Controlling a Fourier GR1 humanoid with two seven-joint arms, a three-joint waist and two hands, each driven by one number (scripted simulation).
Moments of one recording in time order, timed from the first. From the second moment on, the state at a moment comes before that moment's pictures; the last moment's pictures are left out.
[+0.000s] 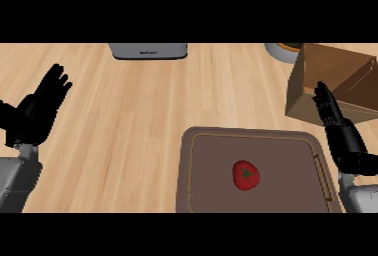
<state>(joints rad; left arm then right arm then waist) -0.29 0.46 0.00 -1.33 0.33 0.07 0.06 -0.13 -0.42 0.11 -1.46 -0.11 -0.15 -0.24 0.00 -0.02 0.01</state>
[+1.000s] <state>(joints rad) -0.24 0.45 -0.19 -1.50 0.08 -0.01 -0.09 -0.03 -0.77 0.02 -1.86 0.06 0.12 -0.32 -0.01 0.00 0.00</state>
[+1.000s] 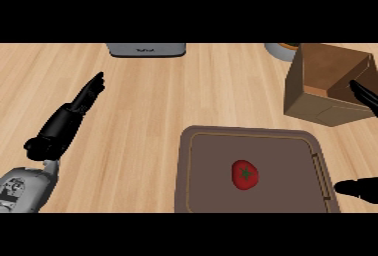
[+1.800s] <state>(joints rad) -0.24 0.44 -0.17 -1.54 0.06 -0.04 -0.07 -0.17 -0.88 0.38 -2.23 0.40 0.44 0.30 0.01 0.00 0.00</state>
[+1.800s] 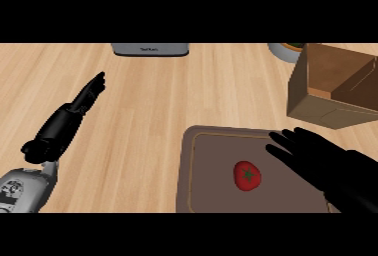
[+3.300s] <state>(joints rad) -0.23 0.34 -0.06 -1.51 -0.05 -0.15 -0.08 -0.24 -0.40 0.70 -2.02 0.87 0.64 0.64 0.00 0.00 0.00</state>
